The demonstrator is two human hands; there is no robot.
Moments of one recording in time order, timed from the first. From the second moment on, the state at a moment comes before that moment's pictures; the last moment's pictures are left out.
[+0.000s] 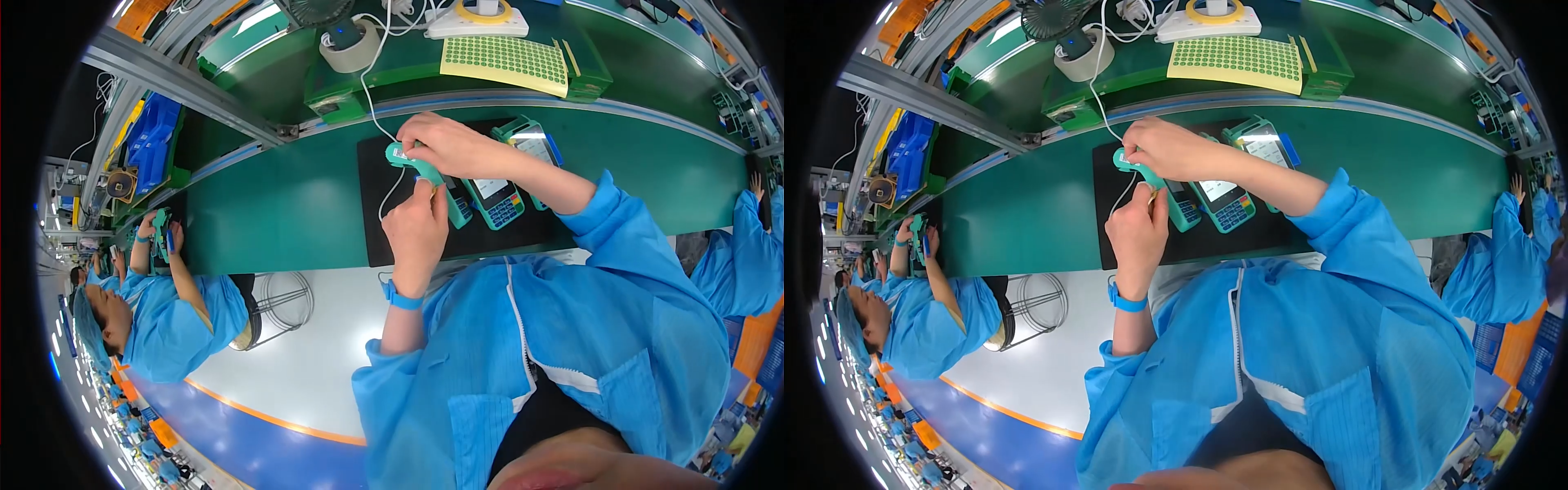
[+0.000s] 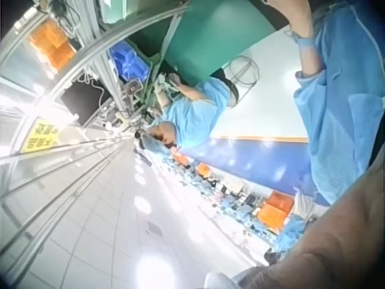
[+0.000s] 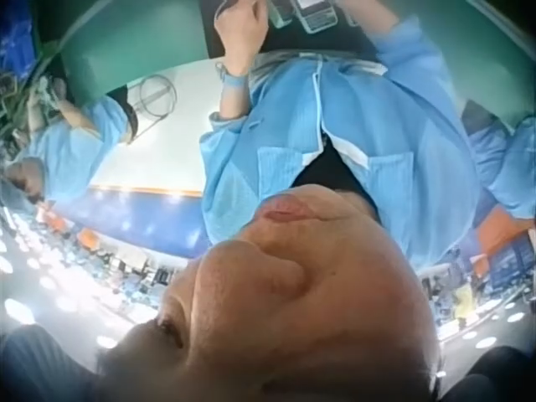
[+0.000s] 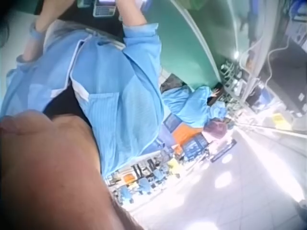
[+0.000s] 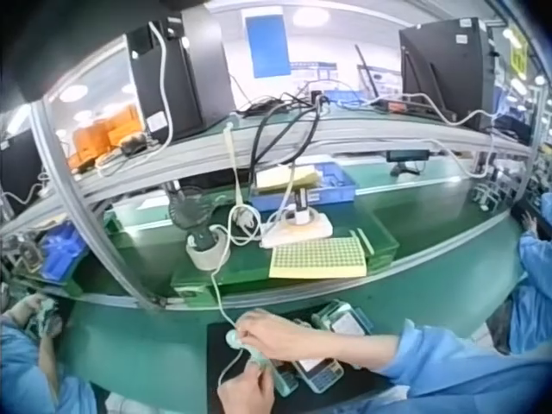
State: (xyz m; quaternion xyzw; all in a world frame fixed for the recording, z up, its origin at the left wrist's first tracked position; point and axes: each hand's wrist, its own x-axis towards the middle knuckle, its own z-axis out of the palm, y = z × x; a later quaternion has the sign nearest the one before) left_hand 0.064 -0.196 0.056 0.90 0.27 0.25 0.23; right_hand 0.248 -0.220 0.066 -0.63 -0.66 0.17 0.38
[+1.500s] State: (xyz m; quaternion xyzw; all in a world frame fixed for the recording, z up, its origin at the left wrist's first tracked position) left_hand -0.118 -0.088 0.018 0.66 0.58 0.44 0.16; right_hand 0.169 -0.286 0.021 -0.61 -0.71 0.04 0.35
